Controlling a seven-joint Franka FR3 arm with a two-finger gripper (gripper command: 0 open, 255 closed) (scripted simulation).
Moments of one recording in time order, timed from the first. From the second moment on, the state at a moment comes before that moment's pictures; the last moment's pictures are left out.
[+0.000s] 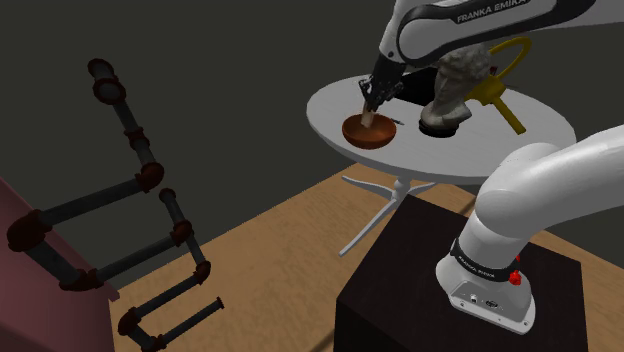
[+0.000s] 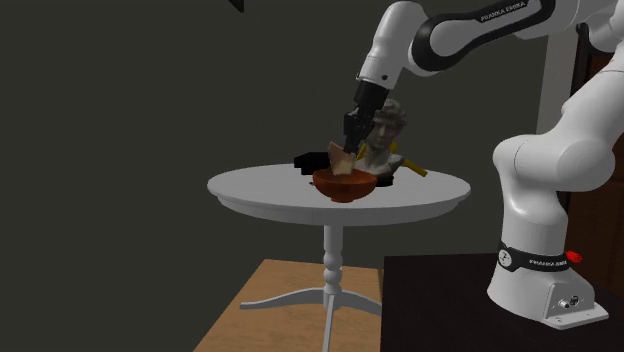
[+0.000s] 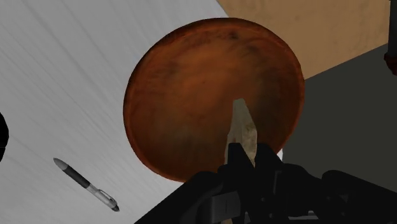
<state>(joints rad) -0.19 -0.74 -0.13 -2.64 -0.16 2.27 0.50</state>
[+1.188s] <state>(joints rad) -0.20 -0.70 -0.14 -2.75 -0.18 2.42 0.51</state>
